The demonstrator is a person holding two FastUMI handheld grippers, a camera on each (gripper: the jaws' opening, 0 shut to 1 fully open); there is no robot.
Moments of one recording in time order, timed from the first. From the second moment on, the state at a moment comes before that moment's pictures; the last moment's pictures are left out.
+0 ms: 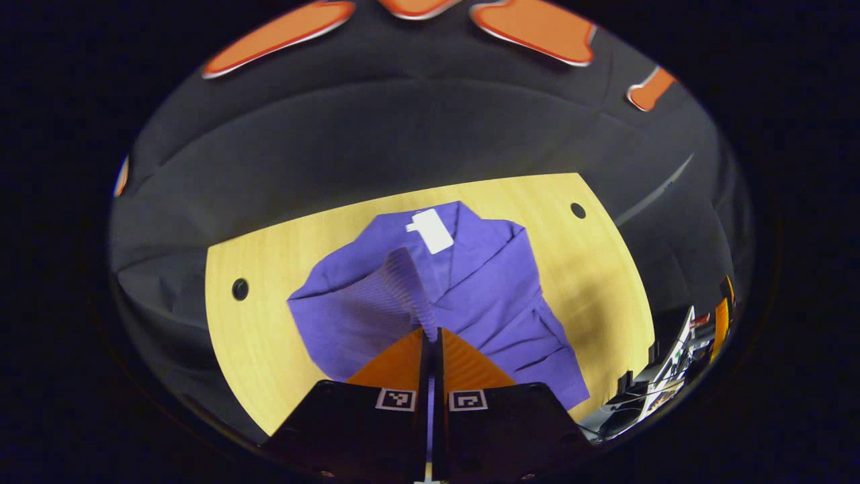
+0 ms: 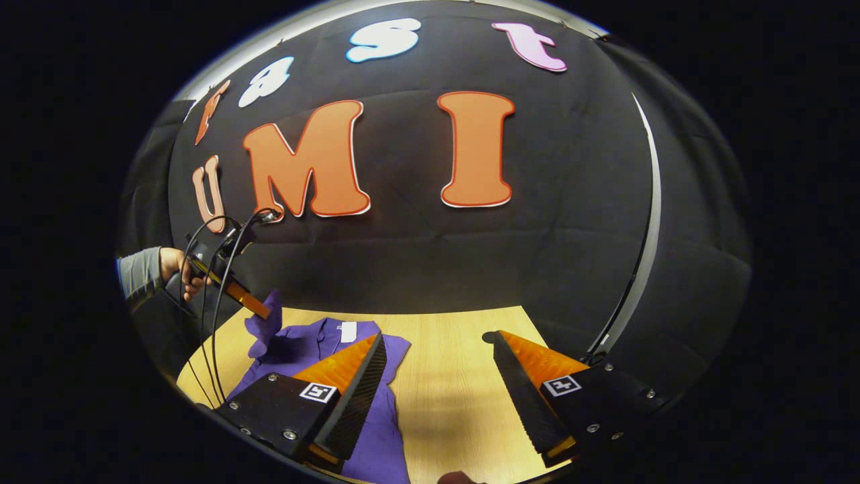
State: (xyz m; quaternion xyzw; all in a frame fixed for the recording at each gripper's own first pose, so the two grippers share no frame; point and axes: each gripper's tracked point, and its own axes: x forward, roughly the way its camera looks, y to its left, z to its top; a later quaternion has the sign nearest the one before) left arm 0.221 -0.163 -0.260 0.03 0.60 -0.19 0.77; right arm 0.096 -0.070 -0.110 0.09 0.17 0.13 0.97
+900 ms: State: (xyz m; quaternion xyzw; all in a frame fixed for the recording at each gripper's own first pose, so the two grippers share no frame) left arm 0.222 -0.261 -0.253 0.02 0.54 -0.26 0.80; right arm 0.092 -0.071 -0.165 0.08 0.23 0.14 0.96
